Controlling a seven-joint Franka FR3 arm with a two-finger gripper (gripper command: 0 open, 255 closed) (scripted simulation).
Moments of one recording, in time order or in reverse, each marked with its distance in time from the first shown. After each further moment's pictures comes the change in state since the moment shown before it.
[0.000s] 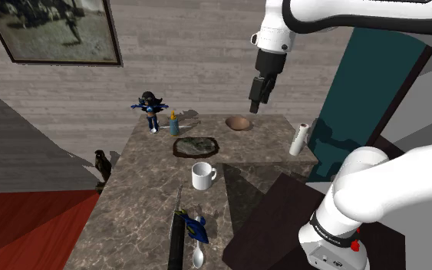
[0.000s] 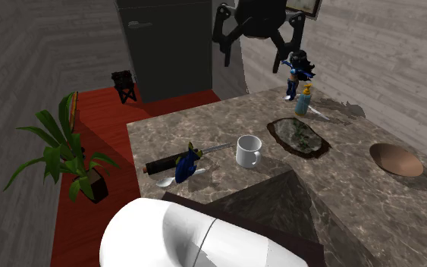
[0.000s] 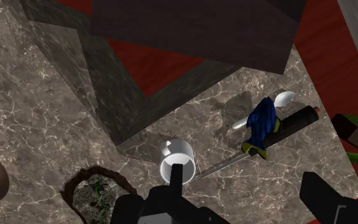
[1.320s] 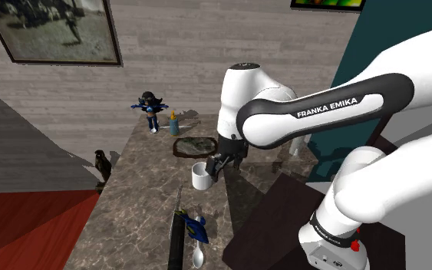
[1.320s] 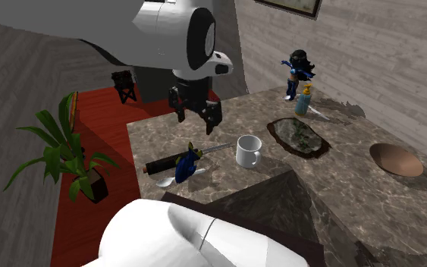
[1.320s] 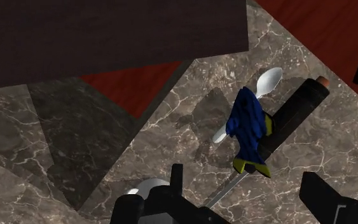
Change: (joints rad) arm 0.022 0.137 0.393 -0.370 0.237 0.540 0.530
